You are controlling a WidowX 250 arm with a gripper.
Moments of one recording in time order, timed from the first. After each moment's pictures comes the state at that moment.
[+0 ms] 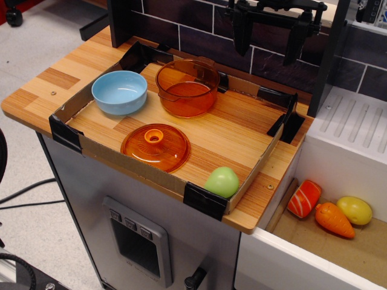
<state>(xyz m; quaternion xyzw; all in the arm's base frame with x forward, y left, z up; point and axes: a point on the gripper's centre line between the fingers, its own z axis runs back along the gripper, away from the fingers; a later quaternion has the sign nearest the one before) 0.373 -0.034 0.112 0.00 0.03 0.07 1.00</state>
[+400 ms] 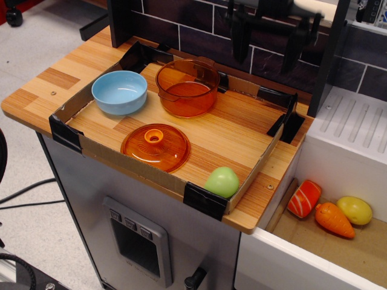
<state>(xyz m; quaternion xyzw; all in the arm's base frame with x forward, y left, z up) 0.367 -0.034 0.095 0.01 0.06 0.07 1.00</state>
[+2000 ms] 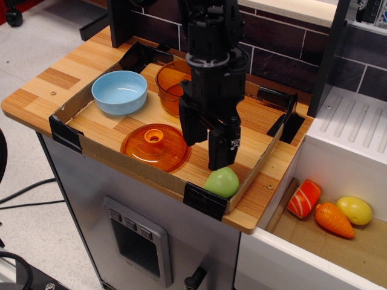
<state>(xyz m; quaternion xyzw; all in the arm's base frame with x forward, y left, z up) 0.268 -0.021 0.044 -0.06 0.04 -0.24 0.97</state>
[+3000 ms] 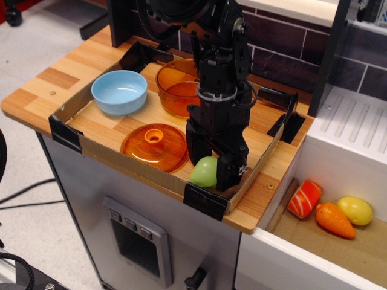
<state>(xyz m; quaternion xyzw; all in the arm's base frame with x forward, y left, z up) 0.273 -0.025 0.006 -0.03 0.04 -0.22 0.97</state>
